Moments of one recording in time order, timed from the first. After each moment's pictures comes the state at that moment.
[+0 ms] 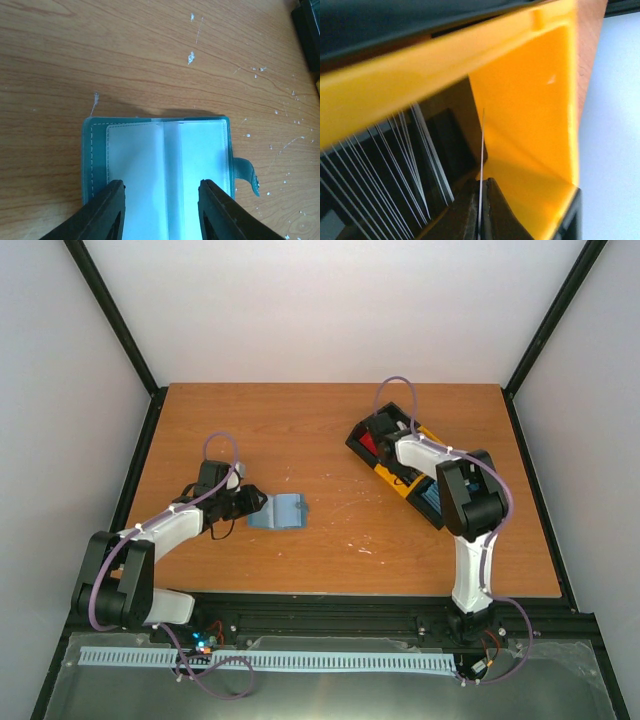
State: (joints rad) left arm -0.21 1.35 0.60 -0.13 0.35 -0.53; right arm 0.39 2.07 1.43 -0.64 0.80 -0.14
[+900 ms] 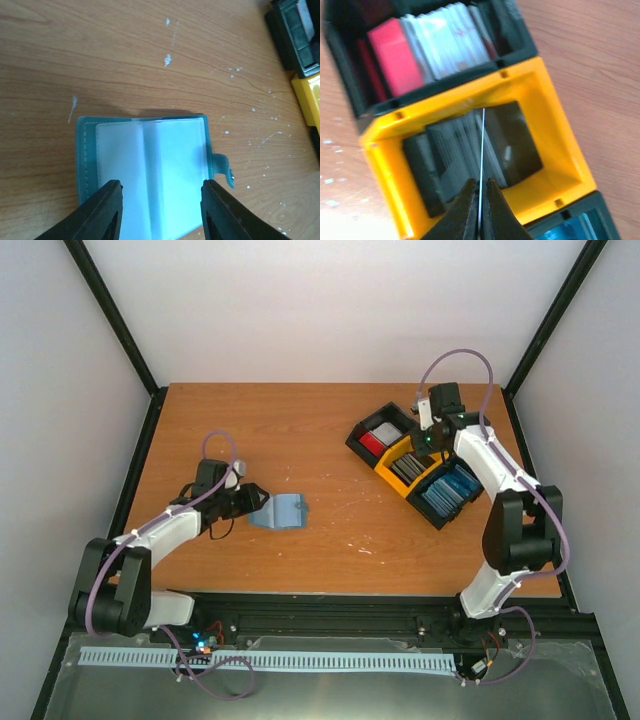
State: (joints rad) left arm -0.21 1.33 0.60 -0.13 0.38 -0.53; right arm 0.16 1.73 1.41 -0.71 0.04 -0.16
